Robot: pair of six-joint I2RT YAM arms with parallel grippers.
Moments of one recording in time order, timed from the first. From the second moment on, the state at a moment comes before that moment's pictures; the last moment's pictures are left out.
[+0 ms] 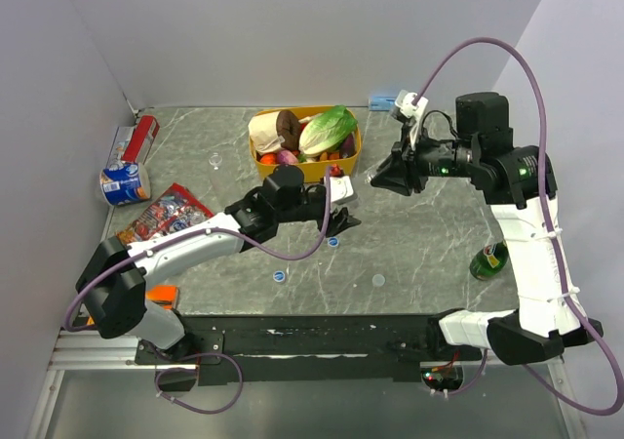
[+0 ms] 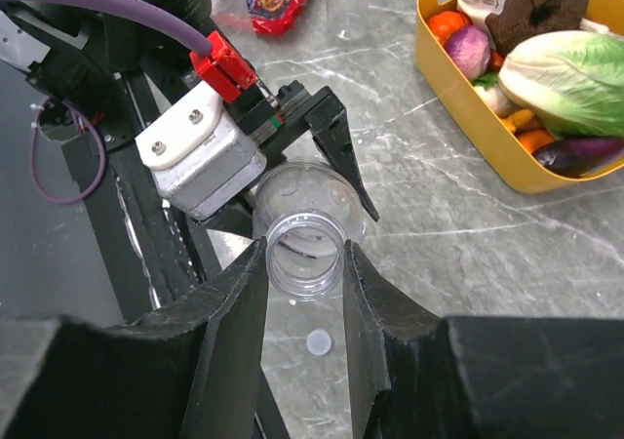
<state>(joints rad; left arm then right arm) -0.89 1.47 1.09 0.16 0.43 0.23 0.31 1.27 1.83 -1.19 -0.73 -0.38</state>
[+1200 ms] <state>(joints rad) -0.80 1.25 0.97 0.21 0.34 0.01 0.53 1.01 0.65 -0.91 -0.38 -1.25</state>
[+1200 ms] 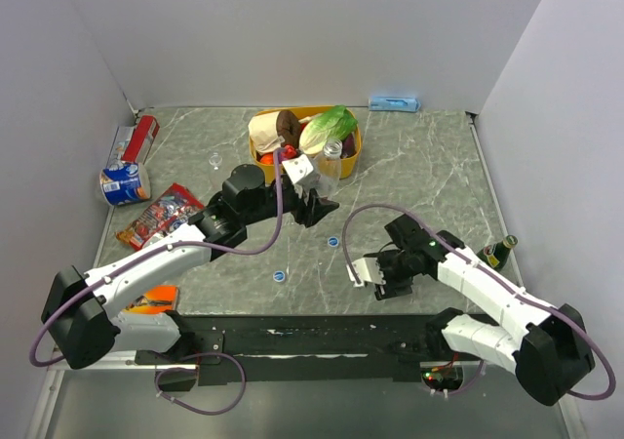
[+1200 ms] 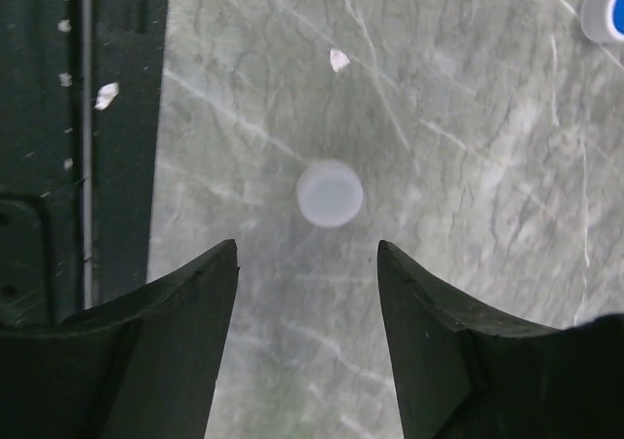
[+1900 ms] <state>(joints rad) -0.78 1.25 0.94 0.22 0.34 -0.02 0.56 1.14 0.57 -0.71 -0.37 -1.19</state>
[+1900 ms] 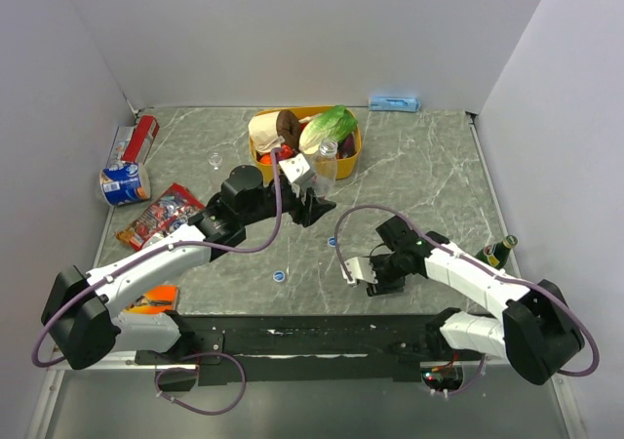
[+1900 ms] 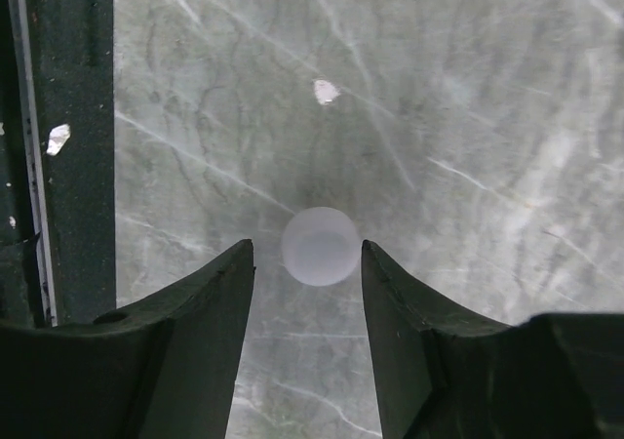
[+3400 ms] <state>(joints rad) -0.77 1.26 0.94 0.24 0.33 -0.01 0.48 1.23 0.73 -0.78 -0.48 -1.04</state>
